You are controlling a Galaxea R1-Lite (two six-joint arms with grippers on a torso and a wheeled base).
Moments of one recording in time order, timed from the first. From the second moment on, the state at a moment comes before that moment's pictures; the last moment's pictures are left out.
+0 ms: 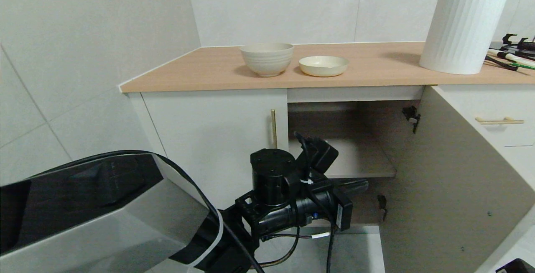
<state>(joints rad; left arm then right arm) -0.84 2.18 -0.94 -1.18 -0.36 -0.17 0.94 1.08 -0.17 -0.50 0.27 0.07</state>
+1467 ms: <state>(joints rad) -0.37 1.49 -0.74 -0.58 -0.20 -0.12 0.66 1.43 -0.95 -0.12 0.01 0.20</state>
